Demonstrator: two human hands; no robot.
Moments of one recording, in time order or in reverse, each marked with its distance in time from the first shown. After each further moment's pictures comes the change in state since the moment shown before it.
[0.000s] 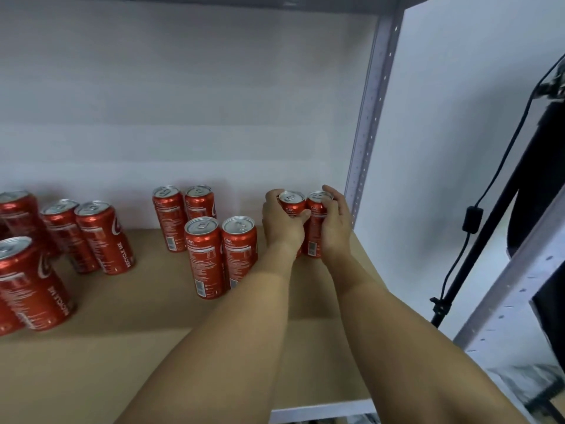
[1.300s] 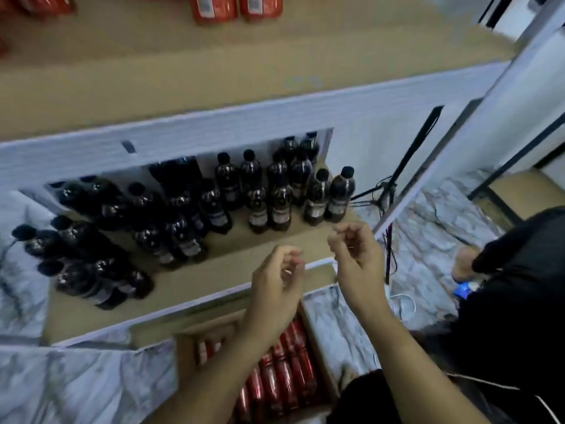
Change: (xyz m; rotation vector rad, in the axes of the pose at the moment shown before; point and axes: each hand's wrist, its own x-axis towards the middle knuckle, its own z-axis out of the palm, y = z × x) left_hand -0.329 -0.295 -0.224 0.105 -0.579 -0.001; right_hand -0.413 0.195 -0.104 -0.466 0.115 0.085
